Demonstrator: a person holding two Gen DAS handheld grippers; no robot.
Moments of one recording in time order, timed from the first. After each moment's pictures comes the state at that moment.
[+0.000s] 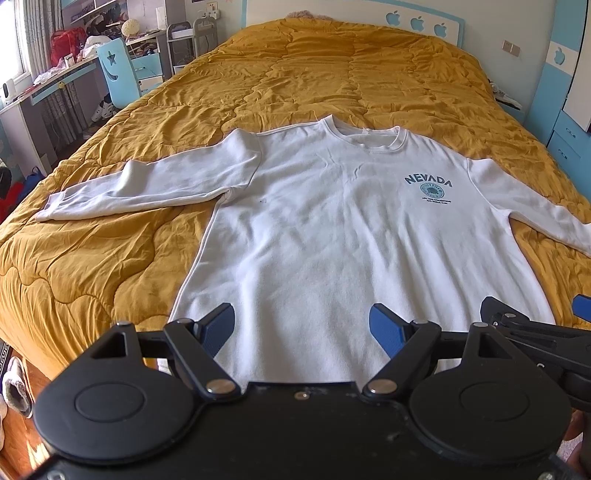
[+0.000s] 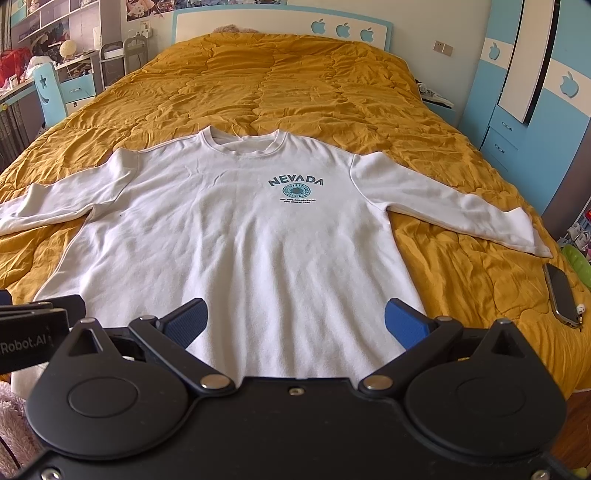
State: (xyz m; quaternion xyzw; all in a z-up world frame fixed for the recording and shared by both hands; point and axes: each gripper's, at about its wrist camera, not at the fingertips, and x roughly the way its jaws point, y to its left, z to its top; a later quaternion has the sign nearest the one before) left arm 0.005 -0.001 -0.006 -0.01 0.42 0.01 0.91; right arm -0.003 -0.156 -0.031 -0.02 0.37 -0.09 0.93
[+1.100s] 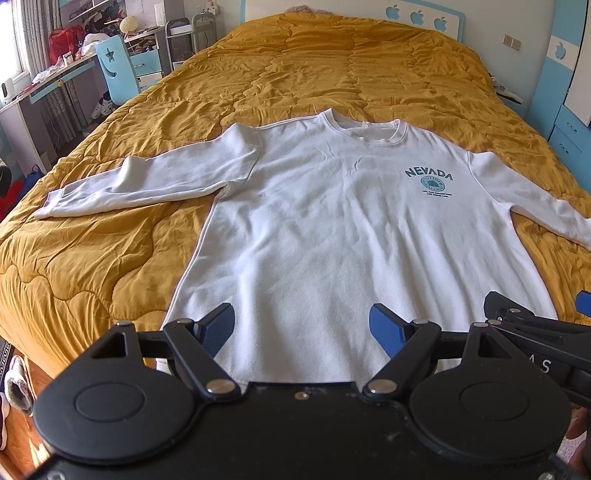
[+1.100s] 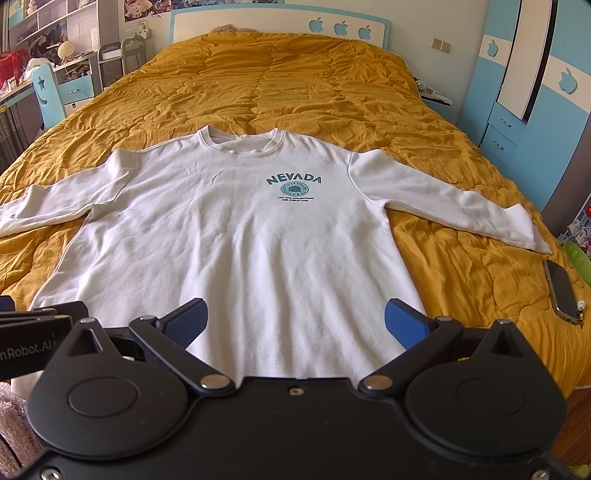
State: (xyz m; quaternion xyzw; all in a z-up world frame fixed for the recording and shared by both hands) left arm 0.006 -0.003 -0.007 -0.01 0.43 0.01 0.90; right arm -0.004 -0.157 -0.032 -0.02 0.37 -0.09 0.92
